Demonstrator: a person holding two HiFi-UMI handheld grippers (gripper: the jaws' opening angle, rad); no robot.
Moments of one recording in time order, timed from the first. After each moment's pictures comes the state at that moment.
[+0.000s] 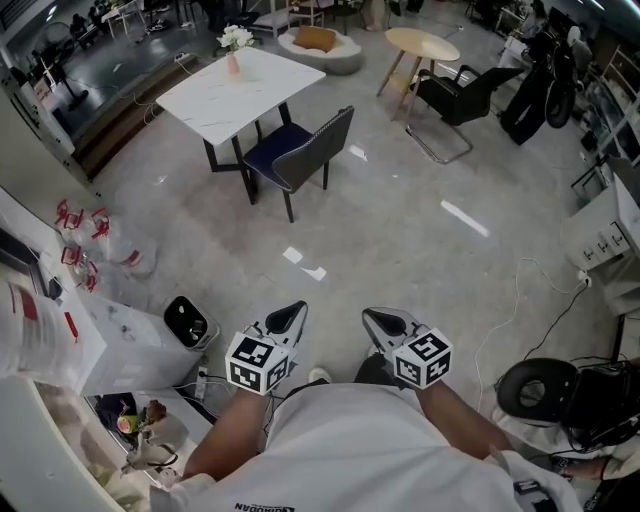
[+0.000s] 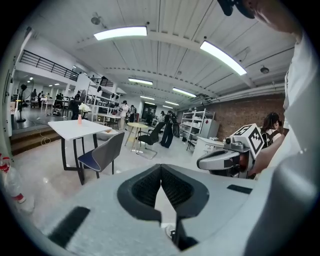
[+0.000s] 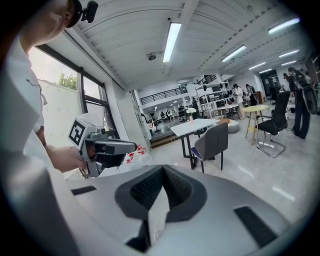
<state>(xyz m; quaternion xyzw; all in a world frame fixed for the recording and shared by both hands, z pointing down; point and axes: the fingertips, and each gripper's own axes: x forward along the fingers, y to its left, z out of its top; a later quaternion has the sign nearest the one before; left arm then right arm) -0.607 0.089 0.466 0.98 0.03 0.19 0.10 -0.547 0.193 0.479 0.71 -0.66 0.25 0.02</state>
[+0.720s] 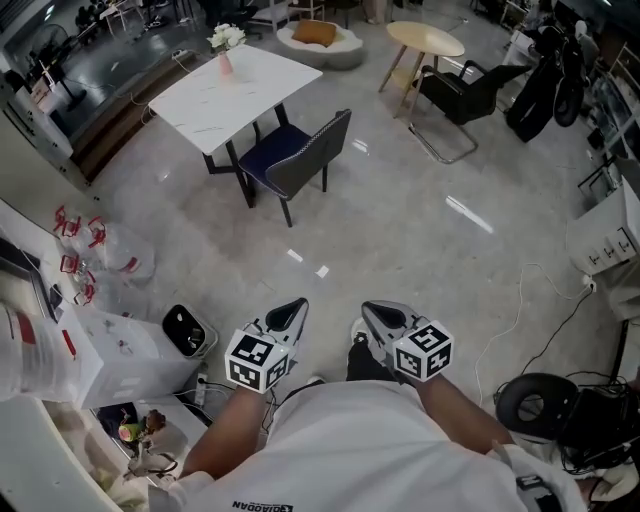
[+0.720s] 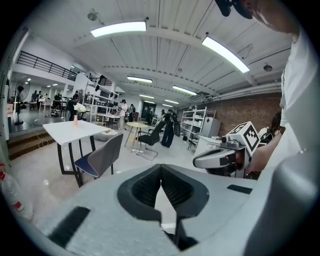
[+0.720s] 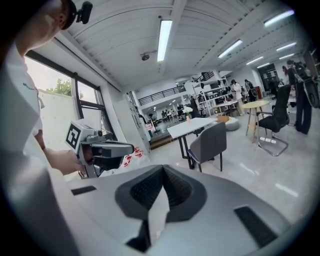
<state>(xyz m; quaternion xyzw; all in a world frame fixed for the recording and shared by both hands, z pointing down) -0.525 0.061 0.467 0.98 0.03 0.20 0.10 -0.461 0.157 0.483 0.70 -0.66 0.27 0.01</state>
